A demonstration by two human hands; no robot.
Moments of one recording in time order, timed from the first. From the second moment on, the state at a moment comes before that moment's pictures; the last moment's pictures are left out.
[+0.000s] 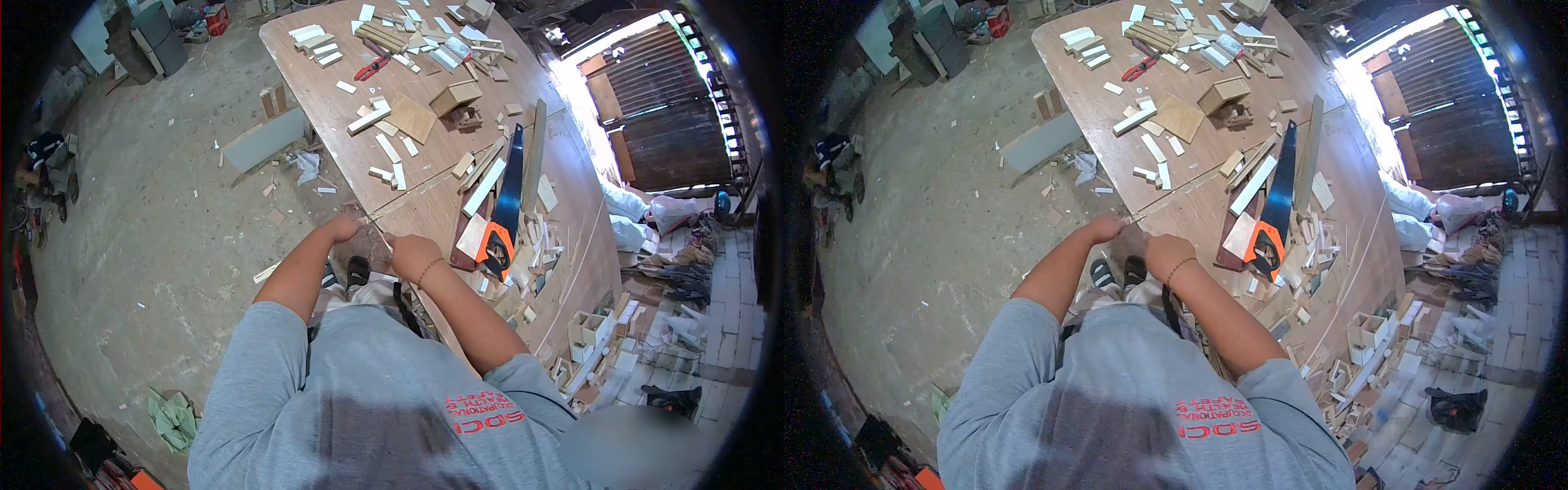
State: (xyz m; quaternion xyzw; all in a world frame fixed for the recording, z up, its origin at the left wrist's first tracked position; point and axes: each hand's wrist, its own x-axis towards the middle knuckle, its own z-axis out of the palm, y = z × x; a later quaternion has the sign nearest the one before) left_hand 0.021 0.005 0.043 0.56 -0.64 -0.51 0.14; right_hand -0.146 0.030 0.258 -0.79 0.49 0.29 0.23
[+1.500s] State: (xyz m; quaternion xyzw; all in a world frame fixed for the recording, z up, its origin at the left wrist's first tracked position) left_hand 0.017 0.004 0.048 0.58 -0.63 -0.52 0.09; right_hand -0.131 -0.005 0.147 -0.77 0.53 0.24 0.26
